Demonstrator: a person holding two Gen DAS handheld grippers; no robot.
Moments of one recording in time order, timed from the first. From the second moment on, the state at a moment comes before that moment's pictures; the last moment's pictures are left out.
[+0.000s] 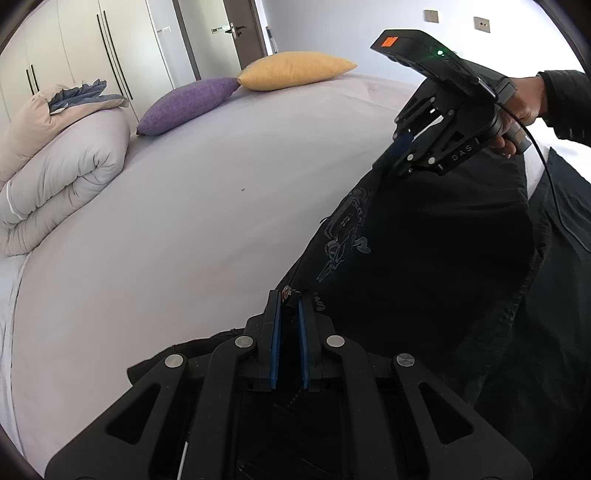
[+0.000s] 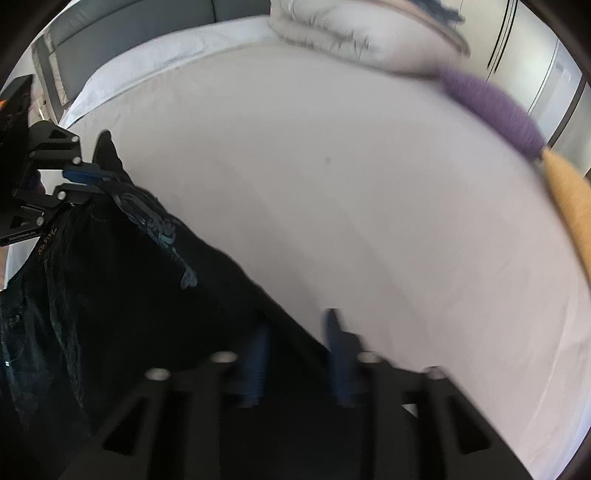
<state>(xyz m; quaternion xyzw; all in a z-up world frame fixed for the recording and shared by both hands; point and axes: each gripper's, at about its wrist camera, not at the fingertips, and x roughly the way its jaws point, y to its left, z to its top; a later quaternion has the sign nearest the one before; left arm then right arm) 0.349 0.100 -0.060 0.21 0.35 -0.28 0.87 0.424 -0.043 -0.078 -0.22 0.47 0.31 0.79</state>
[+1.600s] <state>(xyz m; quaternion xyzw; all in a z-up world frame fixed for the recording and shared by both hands) 0.043 0.110 -0.089 0.31 0.40 -0.33 0.80 0.004 0.028 -0.156 -0.72 0.18 0.28 0.61</state>
